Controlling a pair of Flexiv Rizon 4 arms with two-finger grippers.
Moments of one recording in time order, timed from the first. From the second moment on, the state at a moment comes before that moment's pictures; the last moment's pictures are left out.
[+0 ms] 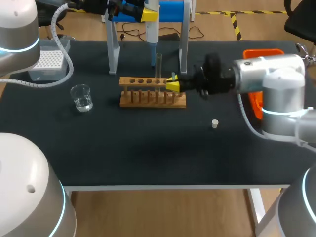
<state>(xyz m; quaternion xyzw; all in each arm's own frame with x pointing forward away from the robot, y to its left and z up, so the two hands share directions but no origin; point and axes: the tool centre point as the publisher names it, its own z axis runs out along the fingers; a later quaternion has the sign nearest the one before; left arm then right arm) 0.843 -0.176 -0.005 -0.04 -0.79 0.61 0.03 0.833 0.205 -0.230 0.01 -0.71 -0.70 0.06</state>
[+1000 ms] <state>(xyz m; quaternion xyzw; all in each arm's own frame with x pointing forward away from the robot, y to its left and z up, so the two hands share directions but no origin) 0.844 -0.176 -0.005 -0.04 -0.79 0.61 0.03 0.843 0.253 -0.228 -0.04 -0.71 -0.70 0.02</state>
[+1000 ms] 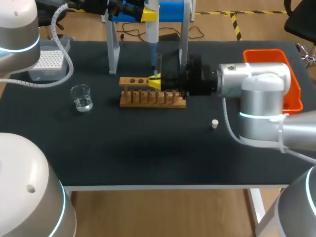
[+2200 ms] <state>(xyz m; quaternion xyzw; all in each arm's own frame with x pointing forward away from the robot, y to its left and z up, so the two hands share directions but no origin) 0.844 -0.176 -0.004 -0.04 -0.79 0.61 0.03 0.838 0.259 -0.210 -0.03 -0.70 -0.71 0.02</state>
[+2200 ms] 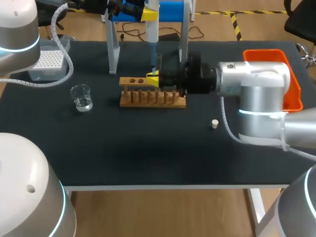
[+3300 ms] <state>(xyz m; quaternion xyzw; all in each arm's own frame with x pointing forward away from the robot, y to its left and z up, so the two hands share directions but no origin) 0.843 -0.176 -0.004 -0.04 -0.79 0.61 0.03 0.842 0.261 -0.209 -0.04 -0.70 -0.71 0.02</state>
